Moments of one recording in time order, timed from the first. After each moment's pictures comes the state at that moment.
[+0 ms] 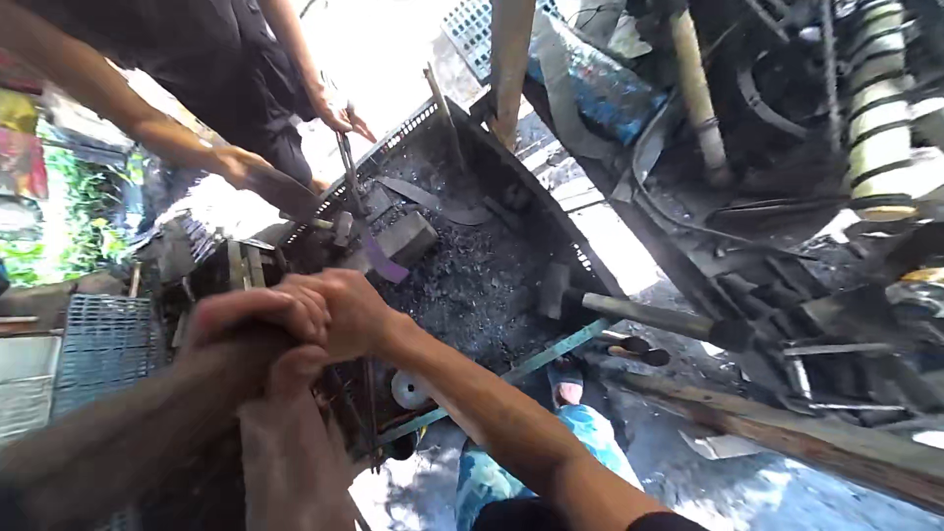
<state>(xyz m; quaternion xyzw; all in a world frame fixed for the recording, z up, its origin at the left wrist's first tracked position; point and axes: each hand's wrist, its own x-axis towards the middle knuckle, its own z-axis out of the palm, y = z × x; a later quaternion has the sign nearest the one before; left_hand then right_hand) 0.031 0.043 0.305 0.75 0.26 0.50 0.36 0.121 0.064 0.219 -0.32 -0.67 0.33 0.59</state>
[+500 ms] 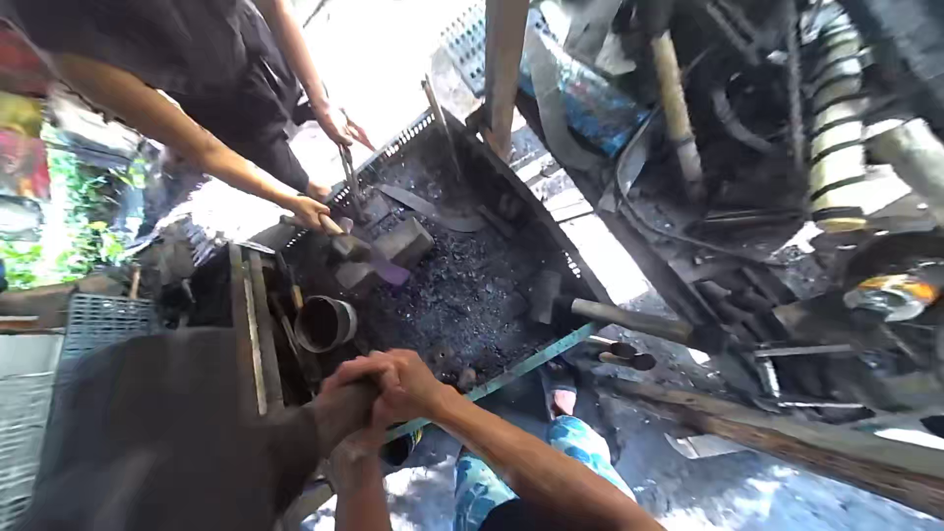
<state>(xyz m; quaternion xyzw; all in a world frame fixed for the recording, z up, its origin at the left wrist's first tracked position) 0.016 -0.057 0.205 0.67 0.31 0.48 0.47 0.120 -0.056 0.125 -0.36 -0.64 0.46 0.50</state>
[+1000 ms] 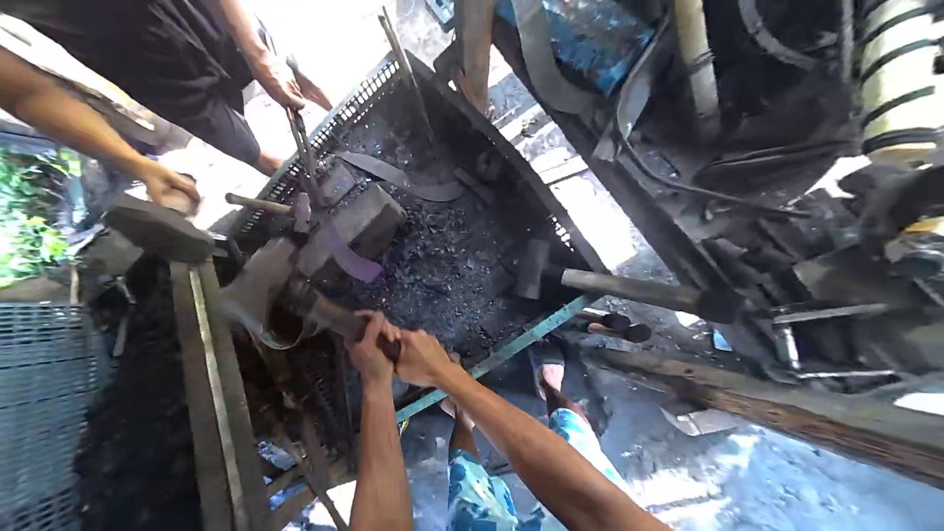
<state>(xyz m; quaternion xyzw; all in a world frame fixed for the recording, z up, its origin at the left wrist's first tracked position) 0.017 -0.038 -0.034 0.34 0.53 0.52 0.58 0.129 -0.074 -0.049 -0.58 -0.55 0.59 0.14</state>
